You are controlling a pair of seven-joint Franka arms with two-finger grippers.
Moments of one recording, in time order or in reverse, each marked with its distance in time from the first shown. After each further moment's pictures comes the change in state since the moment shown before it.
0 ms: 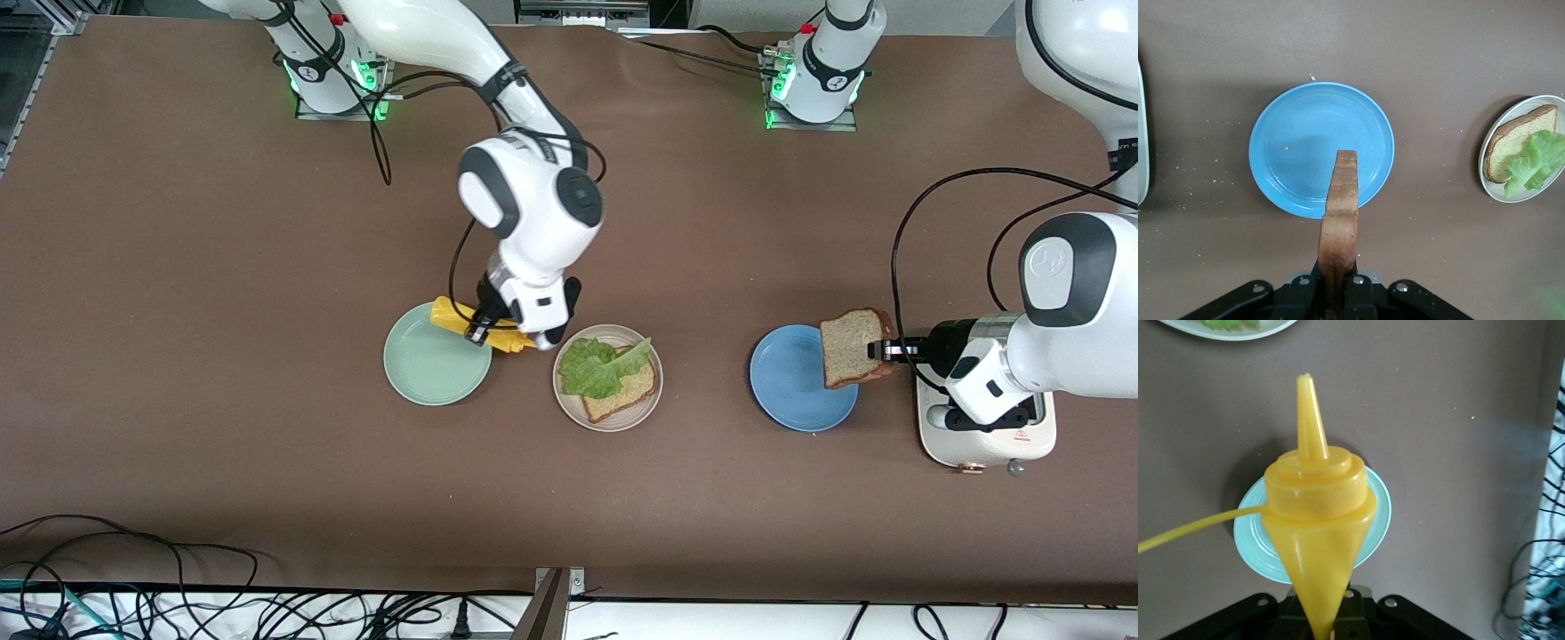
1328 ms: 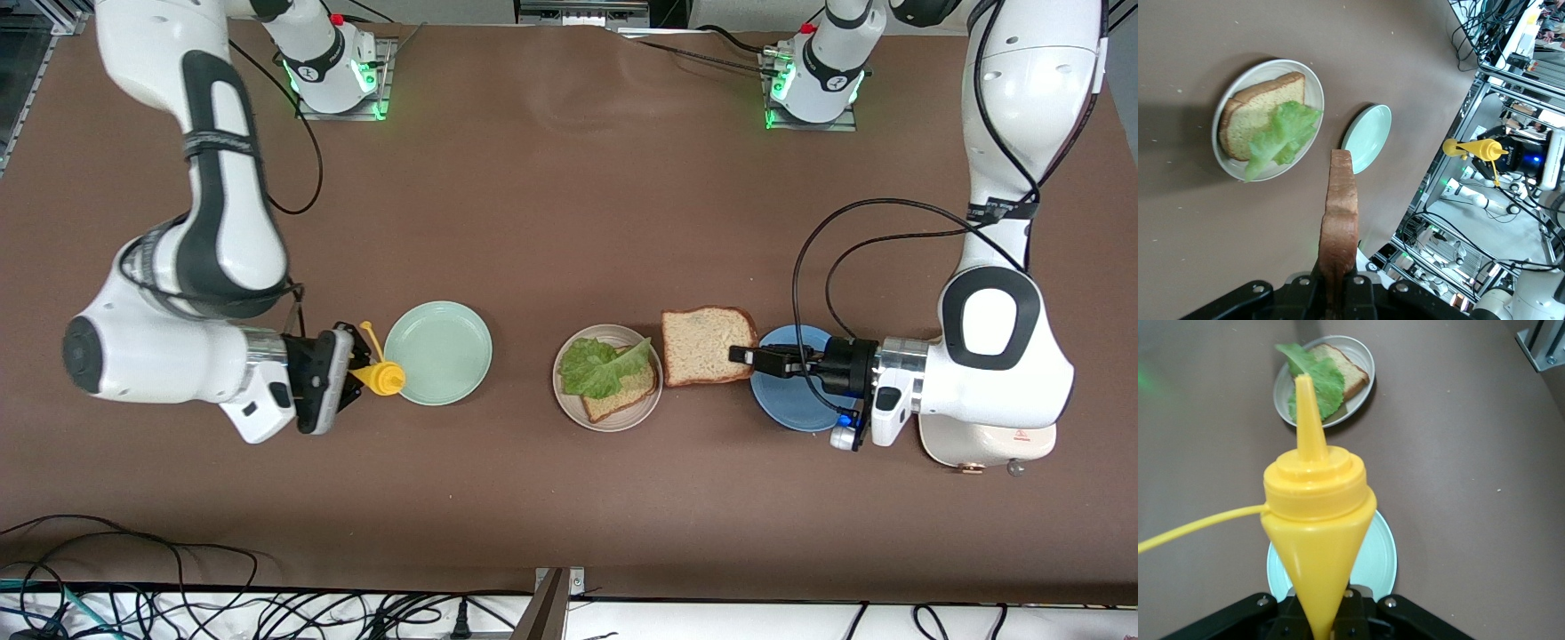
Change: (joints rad) left arm -0.049 0.138 -0.042 -0.002 -0.764 0.000 -0.032; right arm -0.546 -0.063 0.002 -0.021 0.971 -0.101 -0.922
